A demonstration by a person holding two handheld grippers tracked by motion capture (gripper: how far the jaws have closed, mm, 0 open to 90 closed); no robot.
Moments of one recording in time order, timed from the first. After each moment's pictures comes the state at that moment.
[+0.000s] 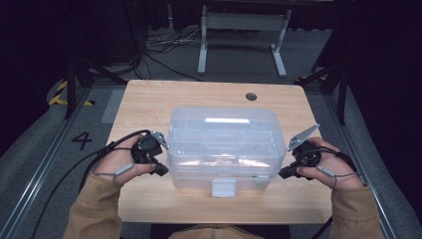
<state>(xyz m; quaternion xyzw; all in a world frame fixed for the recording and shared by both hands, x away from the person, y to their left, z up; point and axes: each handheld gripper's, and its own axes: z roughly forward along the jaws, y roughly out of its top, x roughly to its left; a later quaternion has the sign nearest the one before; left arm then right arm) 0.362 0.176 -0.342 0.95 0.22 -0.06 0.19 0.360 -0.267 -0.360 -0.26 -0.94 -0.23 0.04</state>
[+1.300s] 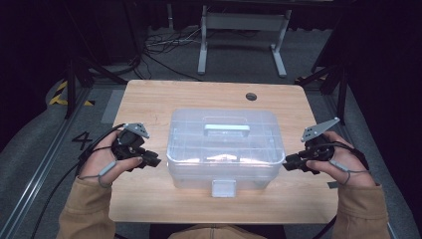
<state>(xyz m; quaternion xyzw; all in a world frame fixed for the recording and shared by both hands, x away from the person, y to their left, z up) 0.357 0.220 -0.329 0.90 0.31 0.00 0.30 0.367 -0.294 -0.343 -0.28 -0.91 -0.31 -0.01</state>
